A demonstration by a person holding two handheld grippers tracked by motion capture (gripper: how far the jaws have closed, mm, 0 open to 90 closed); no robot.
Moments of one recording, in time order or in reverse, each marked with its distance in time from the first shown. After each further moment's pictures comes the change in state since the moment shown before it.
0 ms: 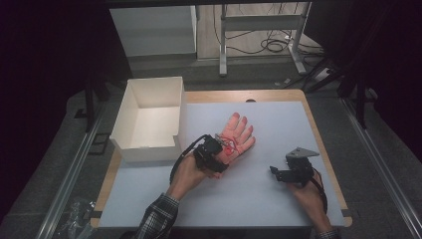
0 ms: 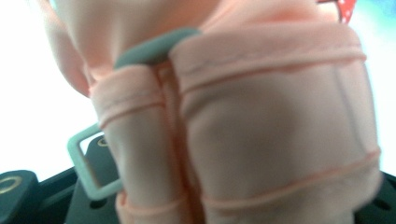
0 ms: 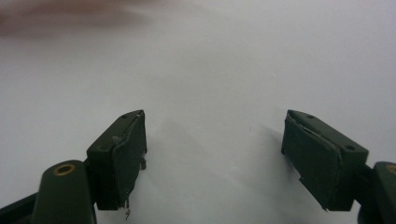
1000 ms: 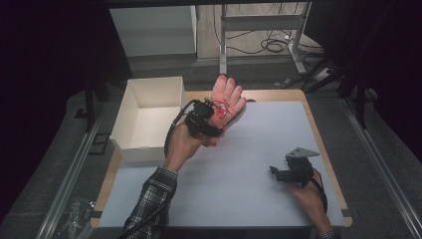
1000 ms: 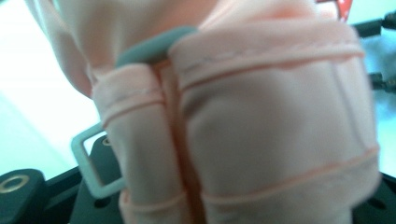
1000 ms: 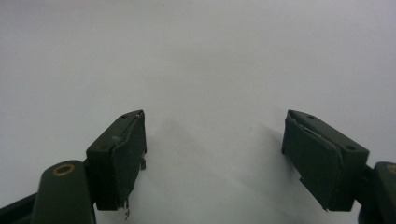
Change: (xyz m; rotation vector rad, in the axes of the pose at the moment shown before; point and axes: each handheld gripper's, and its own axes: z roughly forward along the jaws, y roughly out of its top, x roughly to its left) left arm 0.048 0.056 -0.077 -0.087 0.102 -0.129; right arm 0.000 0.000 0.000 -0.001 0.004 0.002
